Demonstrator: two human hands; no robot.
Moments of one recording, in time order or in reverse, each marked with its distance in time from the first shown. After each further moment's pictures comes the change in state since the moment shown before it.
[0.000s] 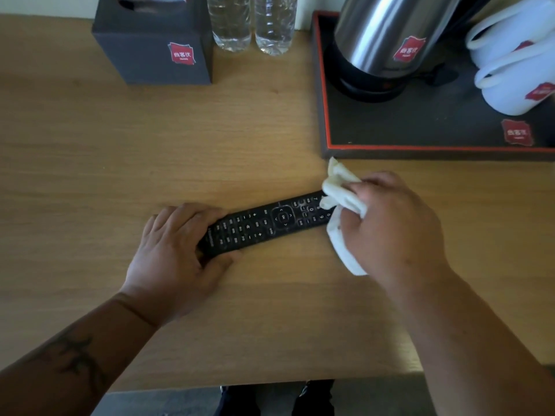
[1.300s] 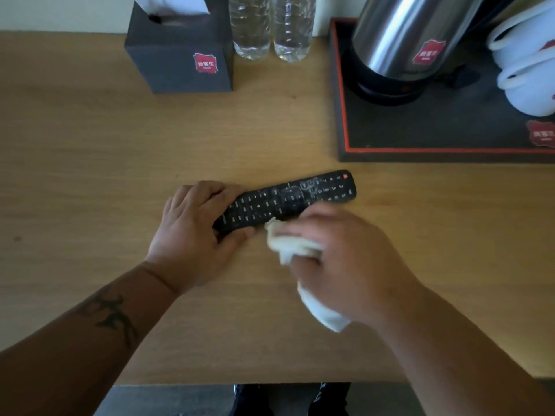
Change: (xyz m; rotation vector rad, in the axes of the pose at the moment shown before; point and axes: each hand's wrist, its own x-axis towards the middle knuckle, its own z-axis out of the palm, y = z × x) left_hand 0.025 -0.013 -0.006 0.023 0.006 -0.024; right_hand -0.024 -0.046 0.004 0.266 -0.274 -0.347
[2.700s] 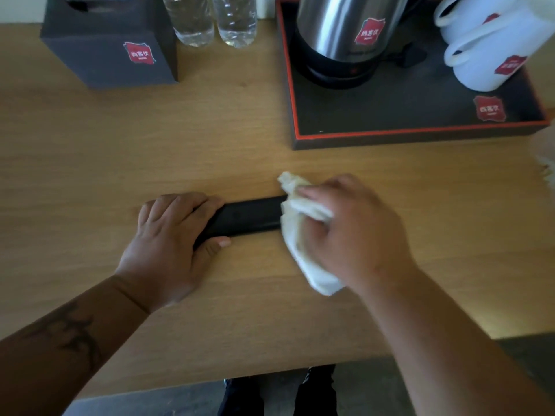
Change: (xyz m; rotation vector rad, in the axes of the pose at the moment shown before) left_hand -0.004 0.026 0.010 0.096 -0.080 0.200; right_hand -0.012 0.056 -0.007 -0.143 0.275 0.255
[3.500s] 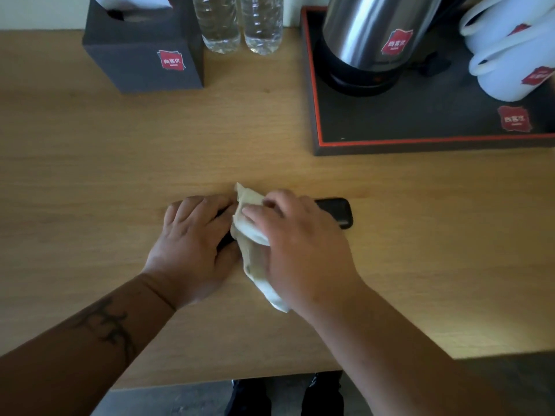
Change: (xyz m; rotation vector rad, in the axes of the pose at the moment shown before) left_hand -0.002 -0.001 0.001 -0.004 0.034 -0.020; right_hand -0.005 -0.071 0.023 -0.018 -0.080 -0.267
